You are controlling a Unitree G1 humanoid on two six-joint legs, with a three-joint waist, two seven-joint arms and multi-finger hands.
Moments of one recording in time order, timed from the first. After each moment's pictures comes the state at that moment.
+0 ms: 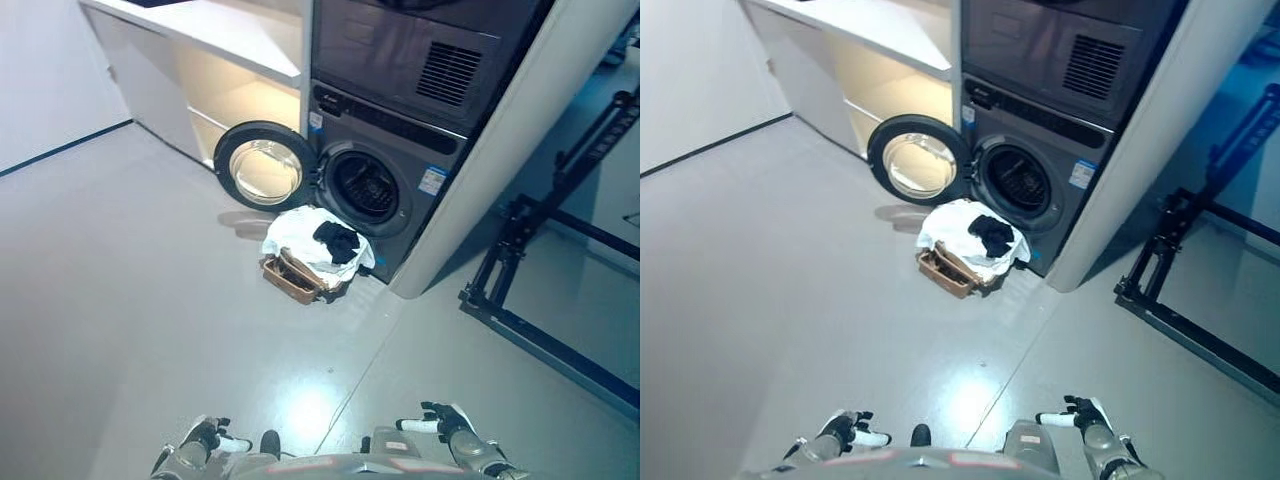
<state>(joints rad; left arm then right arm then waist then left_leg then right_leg) -0.08 0.26 -0.32 1.33 0.06 -0.07 0.08 -0.10 -0.26 0.22 1.32 0.02 -0.05 -0.10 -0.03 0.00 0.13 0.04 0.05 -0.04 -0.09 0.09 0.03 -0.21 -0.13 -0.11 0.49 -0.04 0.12</state>
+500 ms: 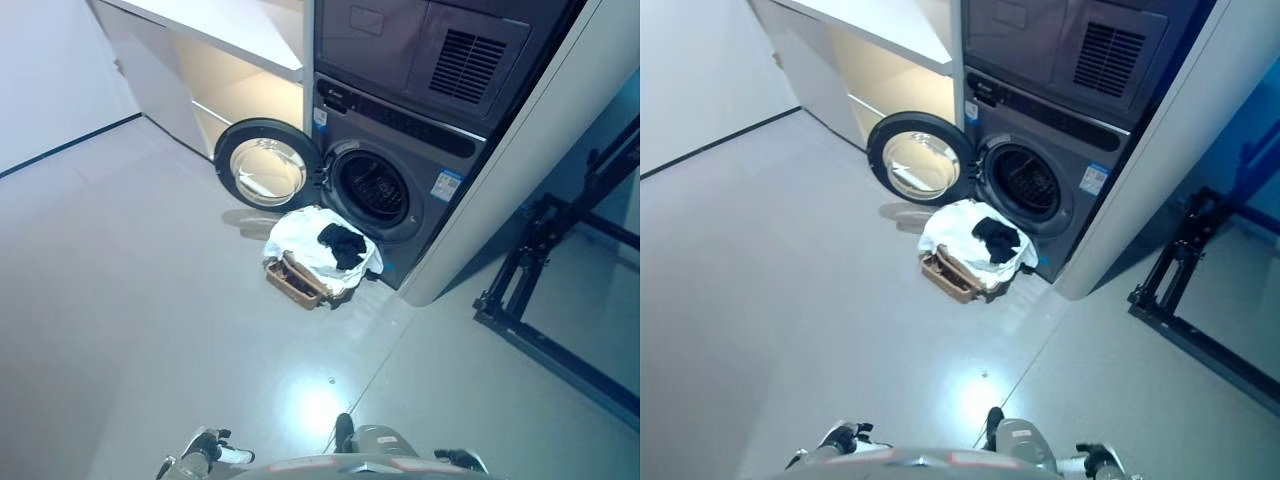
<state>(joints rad) -0.04 0.25 -0.31 1.34 0.06 -0.06 0.08 0.03 -0.24 0.21 1.36 0.01 -0.01 -0.09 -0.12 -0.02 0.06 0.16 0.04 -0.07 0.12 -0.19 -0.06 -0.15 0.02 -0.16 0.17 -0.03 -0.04</state>
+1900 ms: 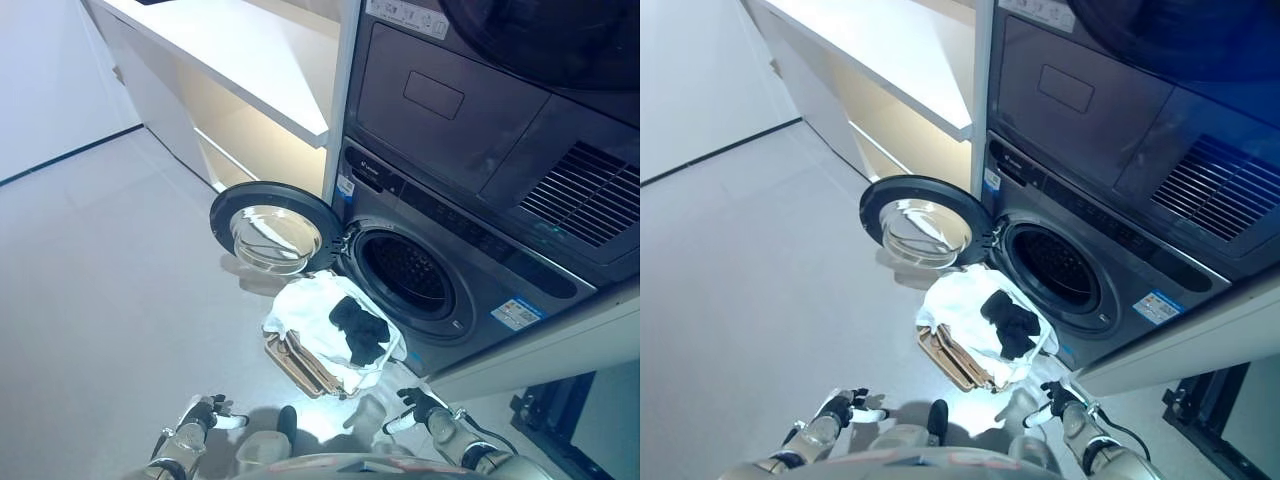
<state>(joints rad) -0.10 0.27 -0.30 1.29 0.04 -0.09 0.13 -0.19 -0.25 0.46 1.28 -0.25 -0.03 -0.12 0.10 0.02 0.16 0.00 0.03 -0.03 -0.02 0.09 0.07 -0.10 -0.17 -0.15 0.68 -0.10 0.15</state>
